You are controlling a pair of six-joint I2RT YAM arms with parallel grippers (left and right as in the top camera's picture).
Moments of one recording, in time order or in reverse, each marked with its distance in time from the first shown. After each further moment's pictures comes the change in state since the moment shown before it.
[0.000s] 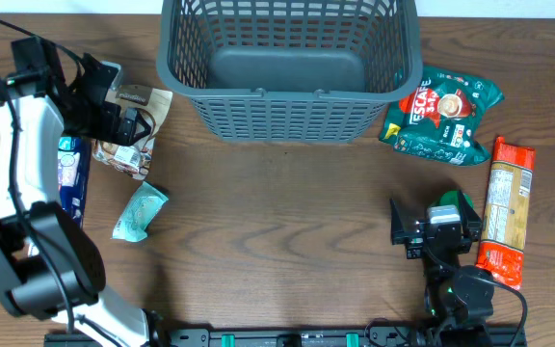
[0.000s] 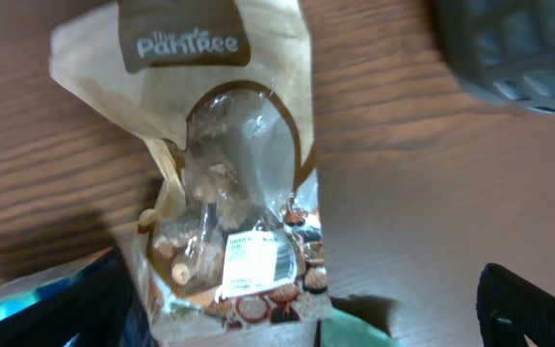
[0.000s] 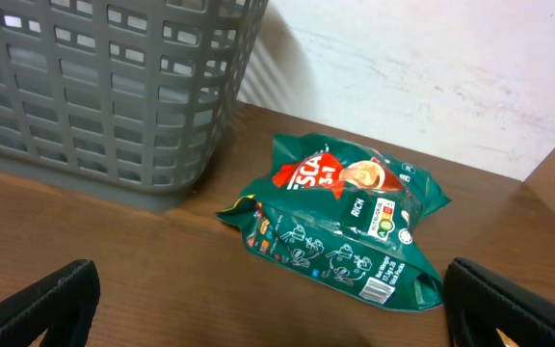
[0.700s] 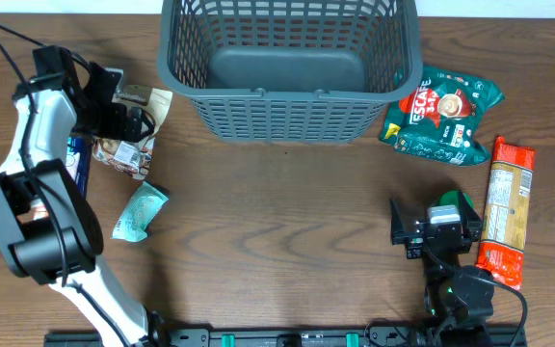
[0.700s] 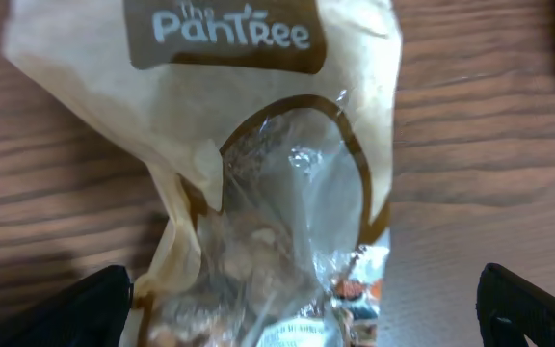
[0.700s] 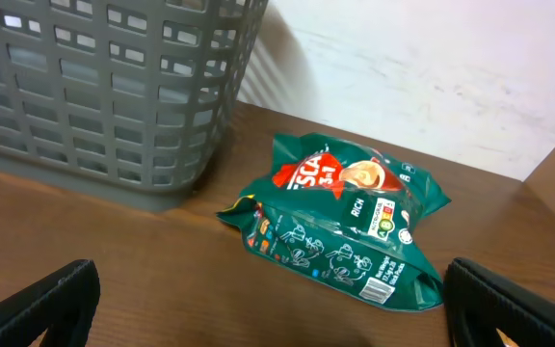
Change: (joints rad) left arm 0.000 0.174 0.001 0.145 -0.031 -0.110; right arm 0.000 0.000 0.000 0.000 0.000 0.000
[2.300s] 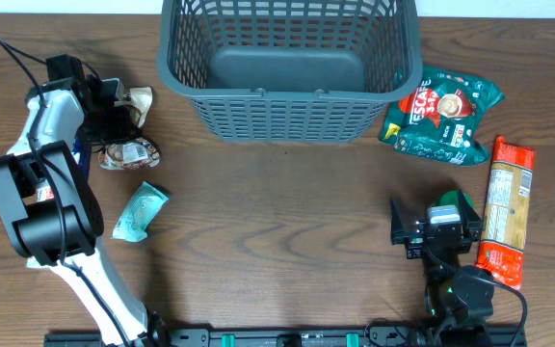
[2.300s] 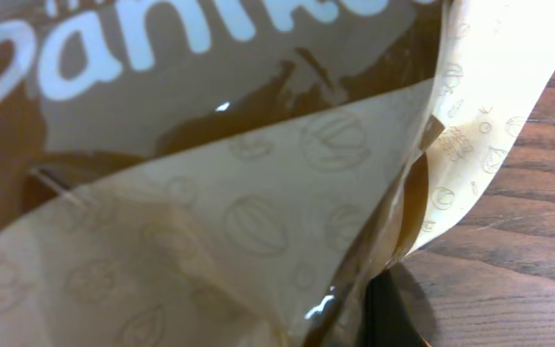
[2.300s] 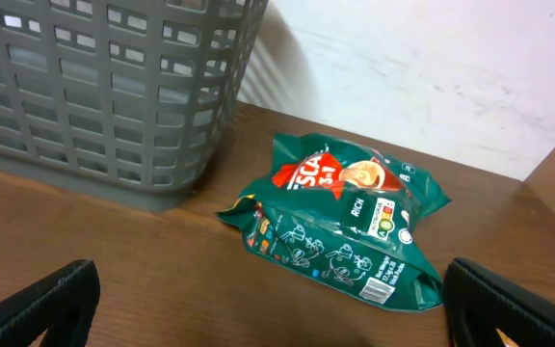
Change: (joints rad) left arm -0.001 0.116 0.017 0.028 -0.040 -0.226; right arm 0.000 0.000 0.000 0.000 0.000 0.000
